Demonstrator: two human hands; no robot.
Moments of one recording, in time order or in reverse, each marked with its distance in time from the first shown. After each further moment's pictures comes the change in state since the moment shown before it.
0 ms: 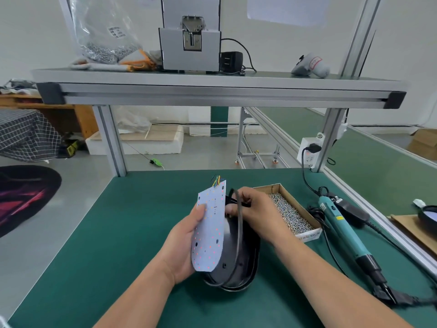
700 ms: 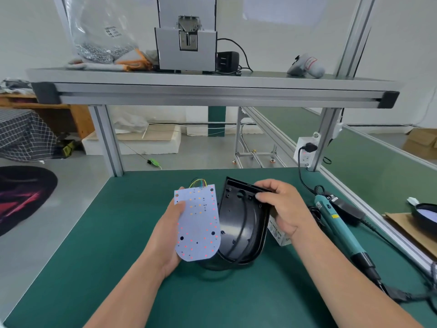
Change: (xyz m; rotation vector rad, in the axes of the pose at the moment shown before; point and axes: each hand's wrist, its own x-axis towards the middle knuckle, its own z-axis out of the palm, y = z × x) left_hand -0.004 0.017 -0.011 0.155 0.194 0.164; right_hand 0.004 0.015 -0.051 0.527 0.131 0.231
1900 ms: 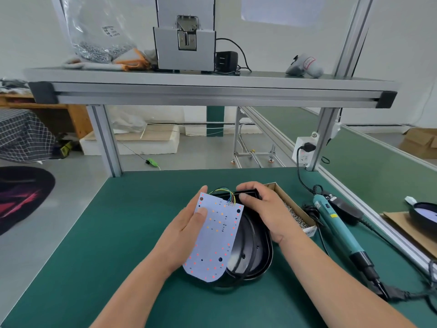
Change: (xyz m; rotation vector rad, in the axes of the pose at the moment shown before) left_hand -0.007 0.000 0.008 0.713 -0.102 0.257; right_hand -0.015 0.009 0.031 0.006 -0.133 -0.014
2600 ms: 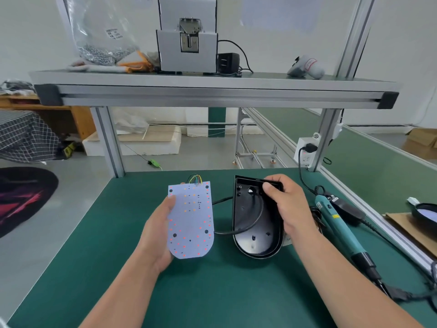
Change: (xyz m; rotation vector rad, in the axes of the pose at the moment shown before) left_hand 0.007 -0.012 -0.026 -0.763 0.218 -0.311; right_hand 0.007 -0.007 -0.033 -0.157 0.329 -0.138
